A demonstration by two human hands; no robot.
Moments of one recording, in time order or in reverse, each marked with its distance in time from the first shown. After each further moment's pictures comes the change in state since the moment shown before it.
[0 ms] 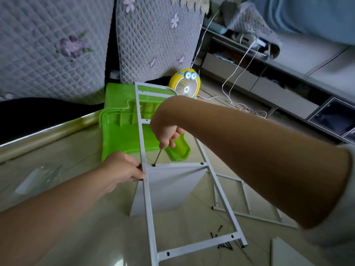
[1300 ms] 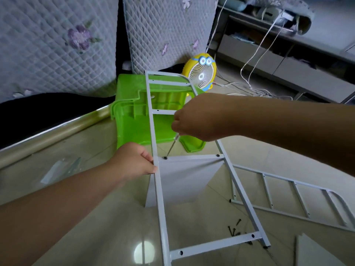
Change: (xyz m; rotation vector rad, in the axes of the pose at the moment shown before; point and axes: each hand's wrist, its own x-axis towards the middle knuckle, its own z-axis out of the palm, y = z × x) left_hand 0.000 0.003 -0.003 0.358 0.087 0.124; right_hand -0.037 0.016 0.053 -0.285 0.617 -0.142
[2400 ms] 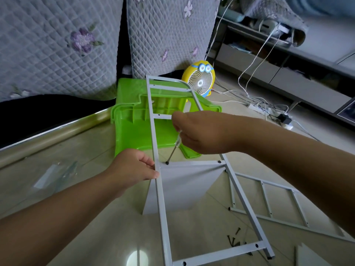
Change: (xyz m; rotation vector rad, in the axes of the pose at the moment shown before) left_hand -0.001 -0.009 0.001 -0.183 -0.030 0.025; right_hand -0.004 -0.012 0.007 0.655 0.077 0.230
